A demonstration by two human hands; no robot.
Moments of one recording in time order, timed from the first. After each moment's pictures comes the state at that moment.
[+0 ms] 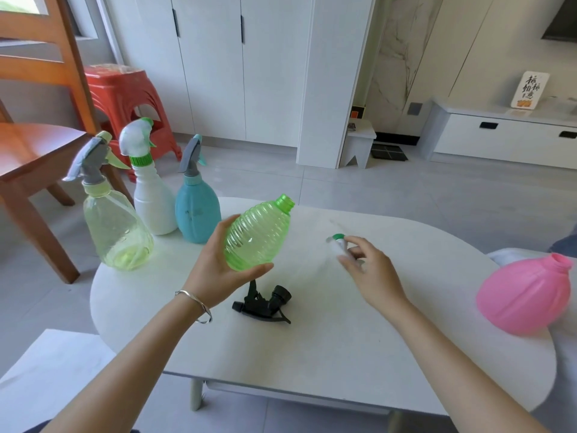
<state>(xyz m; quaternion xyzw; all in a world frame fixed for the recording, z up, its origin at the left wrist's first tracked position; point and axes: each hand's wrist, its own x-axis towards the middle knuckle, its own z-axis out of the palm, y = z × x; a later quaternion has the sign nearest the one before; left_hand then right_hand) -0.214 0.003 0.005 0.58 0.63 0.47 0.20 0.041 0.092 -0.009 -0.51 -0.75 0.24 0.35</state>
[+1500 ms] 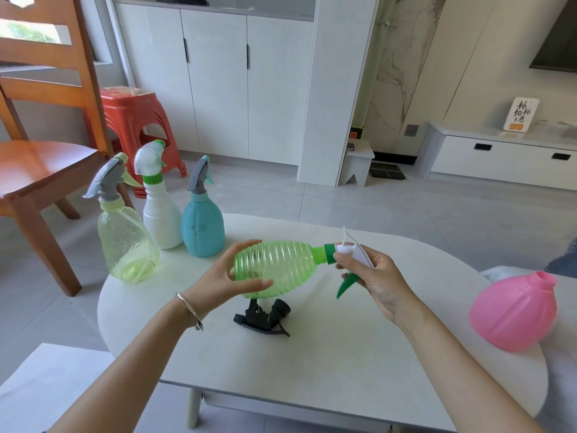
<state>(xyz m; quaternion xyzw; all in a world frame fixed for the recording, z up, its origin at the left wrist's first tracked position) -0.218 -0.005 0.023 0.54 0.57 0.44 0.43 0.041 0.074 0.043 -0.40 -0.57 0.59 0.41</state>
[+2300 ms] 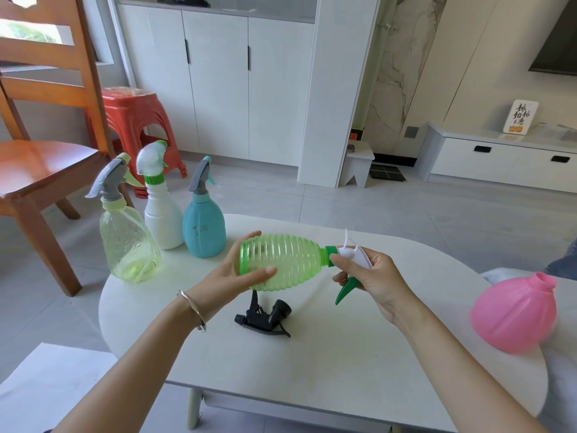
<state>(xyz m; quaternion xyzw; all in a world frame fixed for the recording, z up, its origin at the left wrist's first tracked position) -0.210 -0.004 0.025 0.52 0.51 0.47 0.50 0.035 0.069 0.050 -0.40 -0.57 0.59 0.40</state>
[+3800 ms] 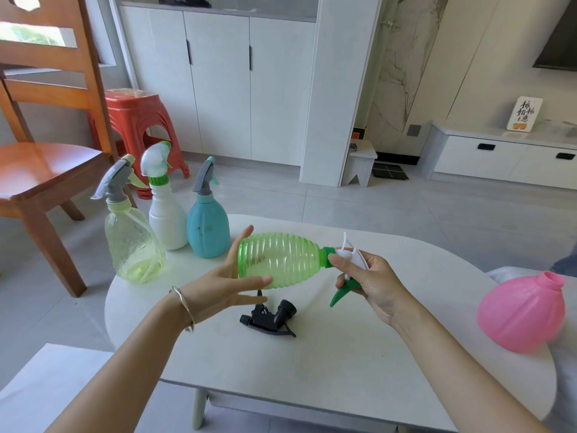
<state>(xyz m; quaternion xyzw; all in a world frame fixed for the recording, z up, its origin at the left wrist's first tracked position) -0.223 -0.011 0.032 0.44 0.43 0.46 0.64 0.025 0.066 0.046 -0.41 -0.55 0.63 0.37</state>
